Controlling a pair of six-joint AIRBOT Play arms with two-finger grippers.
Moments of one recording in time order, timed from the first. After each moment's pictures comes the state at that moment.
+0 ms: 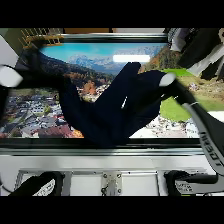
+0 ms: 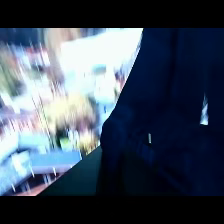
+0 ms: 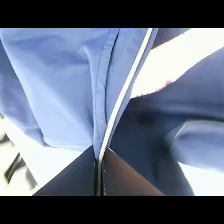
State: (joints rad) left arm -0.10 -1.10 1.41 1.26 -1.10 -1.40; right arm 0.20 -1.49 1.39 -0.76 1.48 1.20
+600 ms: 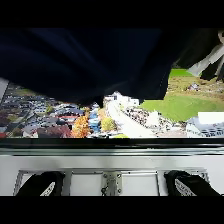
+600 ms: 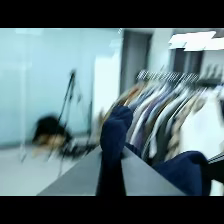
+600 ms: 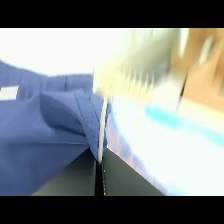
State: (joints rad) left arm -0.32 -0.76 1.98 1.13 -0.80 -1.45; right arm 0.08 -1.01 2.02 -0.75 1.11 1.28
